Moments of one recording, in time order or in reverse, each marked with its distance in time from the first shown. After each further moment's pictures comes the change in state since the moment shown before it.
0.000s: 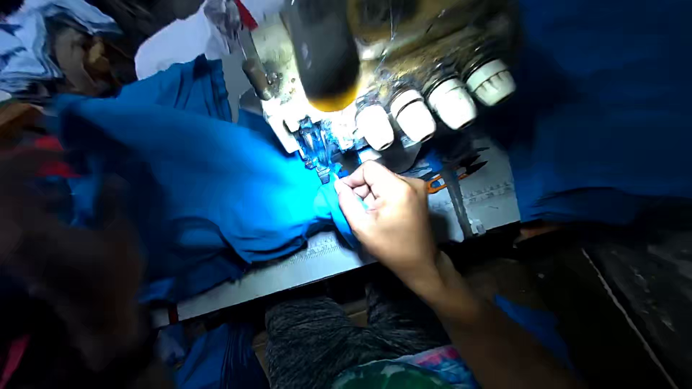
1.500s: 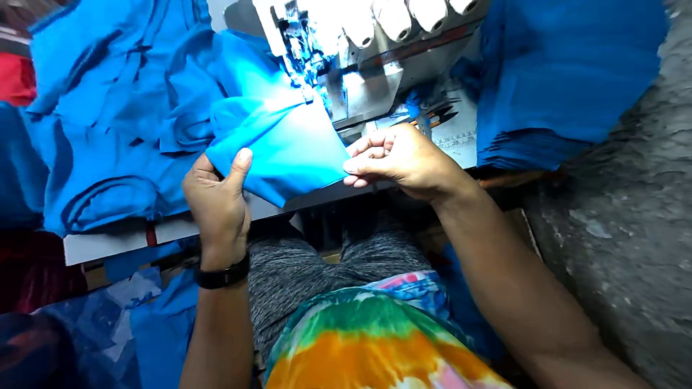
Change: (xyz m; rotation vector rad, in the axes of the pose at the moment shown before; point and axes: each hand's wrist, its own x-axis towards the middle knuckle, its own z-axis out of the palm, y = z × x) left_hand -0.099 0.082 0.077 -1.035 -0.036 -0.447; right_hand -0.014 0.027 -0.067 0.708 -0.699 0.622
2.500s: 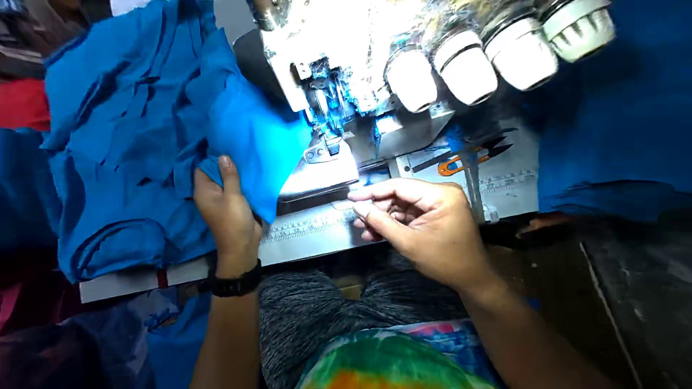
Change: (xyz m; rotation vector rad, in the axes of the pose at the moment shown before) left_hand 0.073 -0.030 0.018 0.069 0.215 -0.142; right_hand 0.016 0.019 0.032 -0.244 0.257 -0.446
